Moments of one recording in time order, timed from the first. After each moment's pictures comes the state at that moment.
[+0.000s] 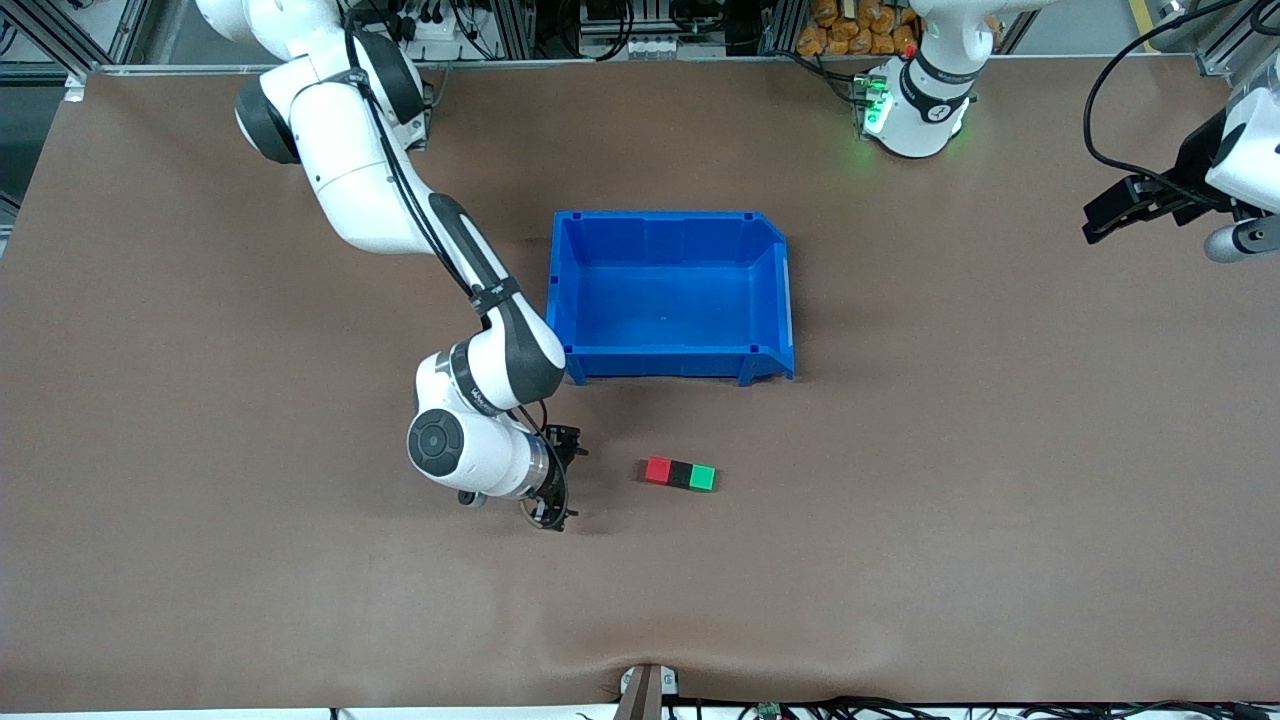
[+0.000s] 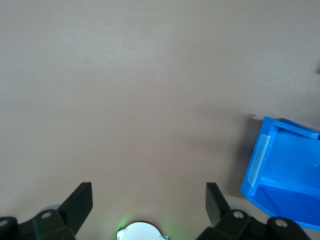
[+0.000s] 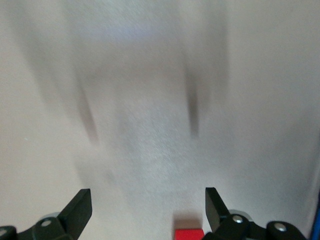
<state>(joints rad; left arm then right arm) 0.12 -0.09 -0.19 -1.65 0.08 1.52 -0.23 0.49 1.09 -0.06 -0.94 0.39 2.13 1.98</state>
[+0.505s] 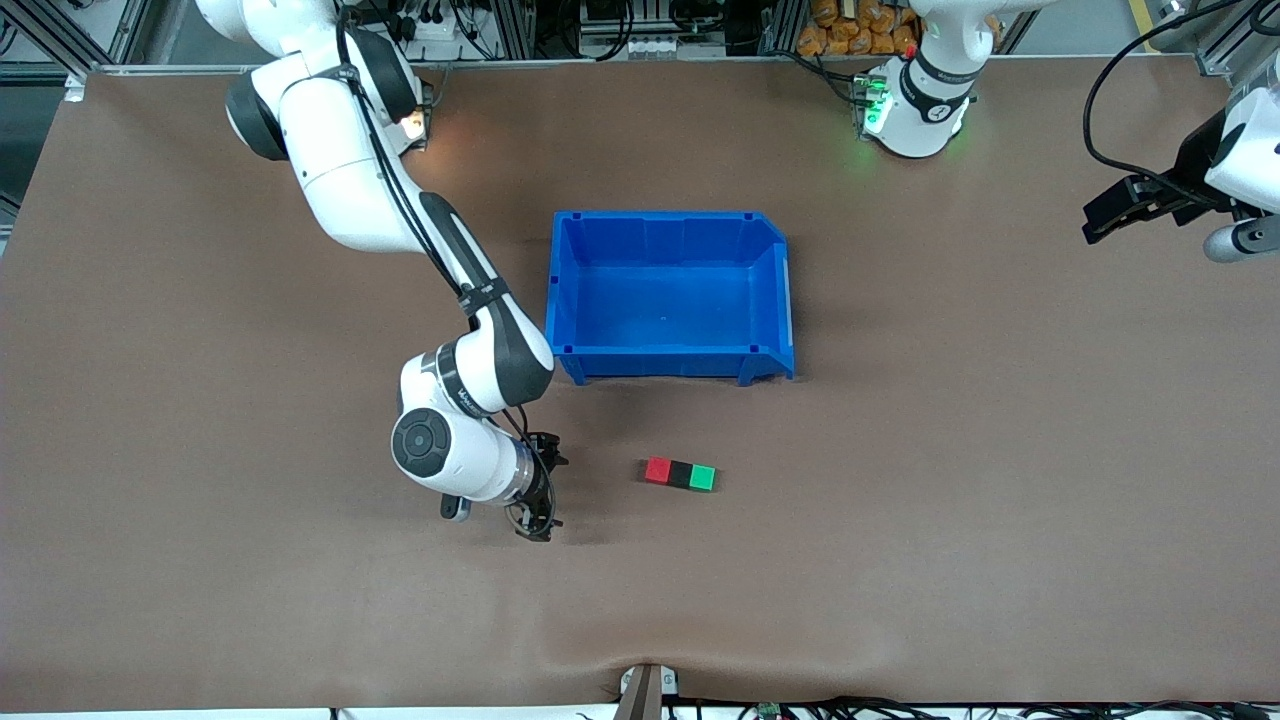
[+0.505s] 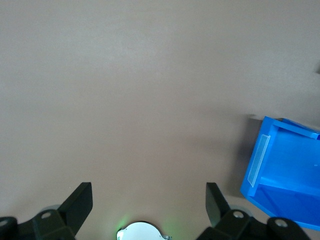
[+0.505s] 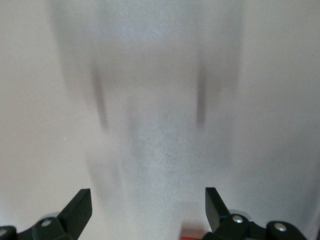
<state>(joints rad) 0.12 -0.09 -0.19 -1.65 0.08 1.52 -0.23 0.47 1.07 -0.07 -0.94 0.36 2.12 1.87</state>
